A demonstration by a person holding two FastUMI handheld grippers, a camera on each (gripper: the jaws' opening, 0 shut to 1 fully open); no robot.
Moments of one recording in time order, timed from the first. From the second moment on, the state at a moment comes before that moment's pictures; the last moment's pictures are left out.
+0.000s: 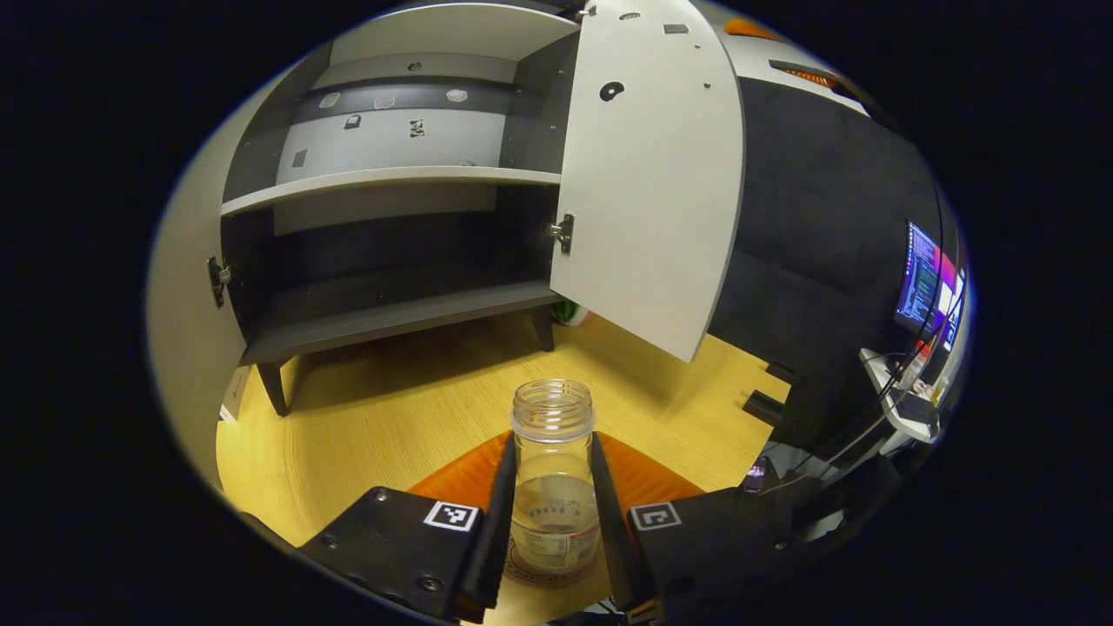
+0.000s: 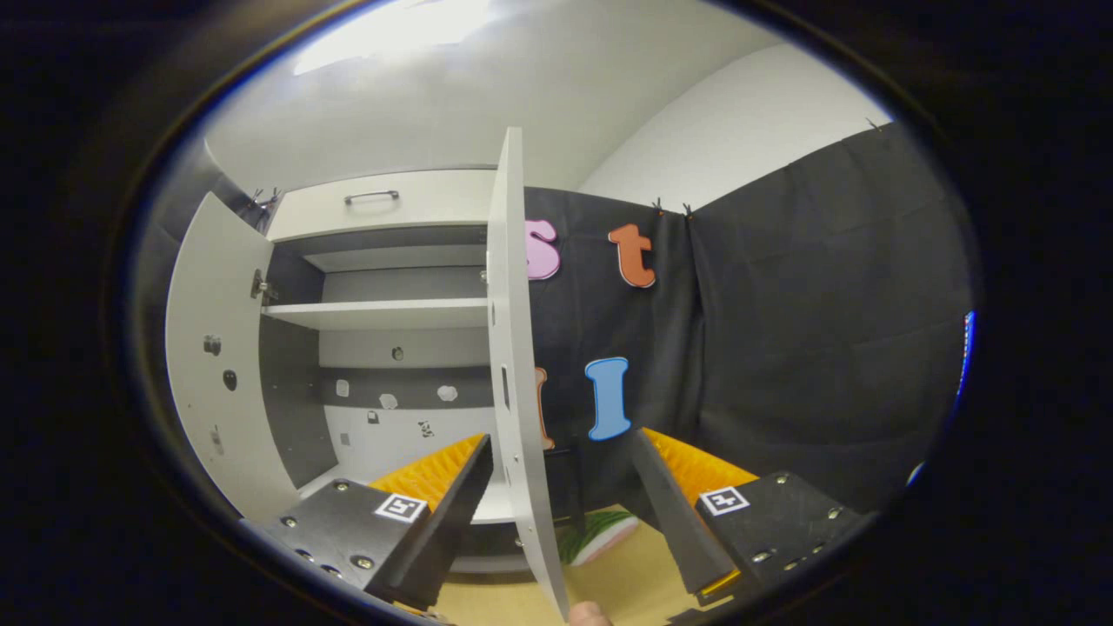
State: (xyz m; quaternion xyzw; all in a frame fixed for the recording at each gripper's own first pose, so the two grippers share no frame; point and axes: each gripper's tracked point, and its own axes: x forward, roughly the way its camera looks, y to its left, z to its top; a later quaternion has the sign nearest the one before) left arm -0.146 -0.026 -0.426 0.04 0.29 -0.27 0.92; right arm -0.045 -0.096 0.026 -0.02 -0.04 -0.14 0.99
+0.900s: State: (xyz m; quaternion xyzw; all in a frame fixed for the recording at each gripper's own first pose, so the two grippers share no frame) left arm -0.159 -0.026 -0.423 0.05 0.29 -0.27 0.92; right arm -0.040 -0.098 0.019 -0.02 -0.03 -0.14 0.99
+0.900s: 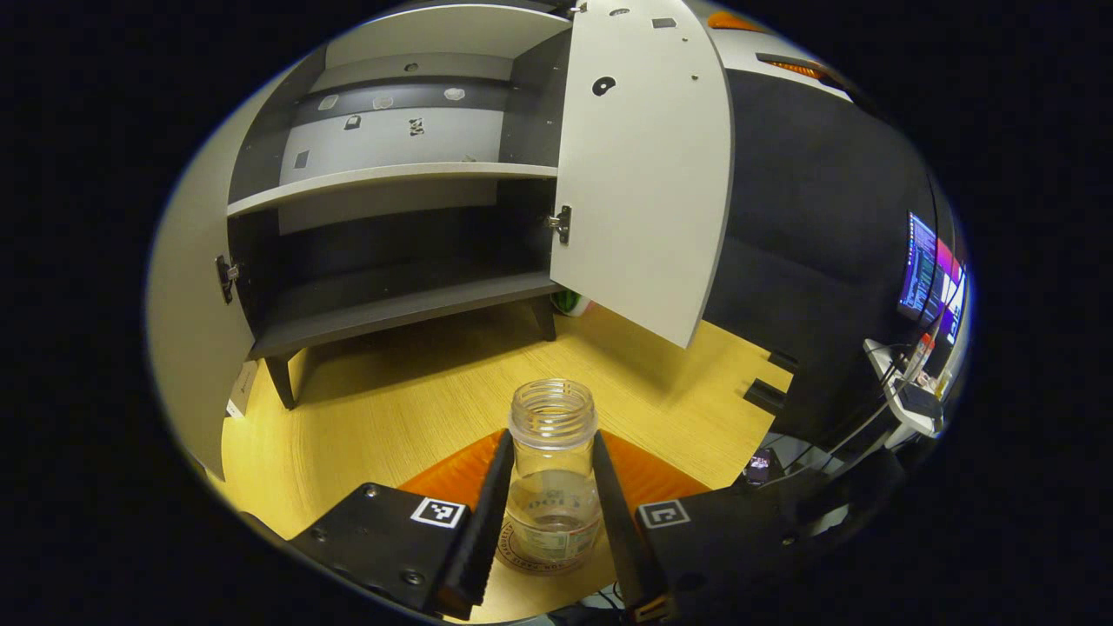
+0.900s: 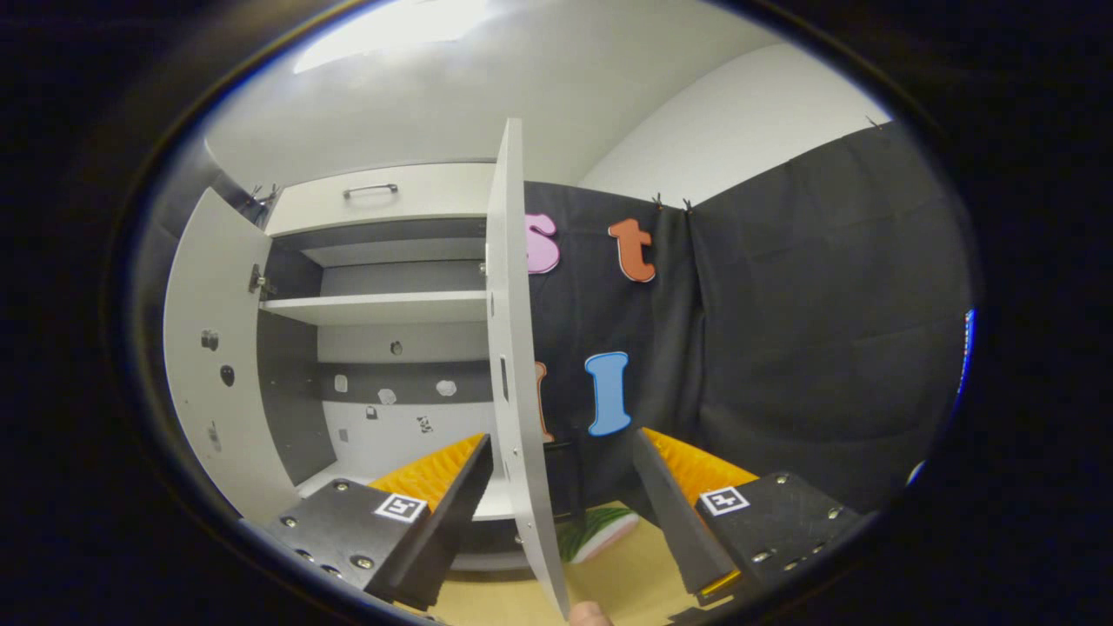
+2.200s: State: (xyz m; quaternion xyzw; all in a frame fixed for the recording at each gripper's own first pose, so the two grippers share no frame) left arm -0.166 -0.021 -0.415 0.05 0.28 -0.27 0.92; right arm -0.033 -0.084 0.010 -0.02 -0.02 -0.13 0.99
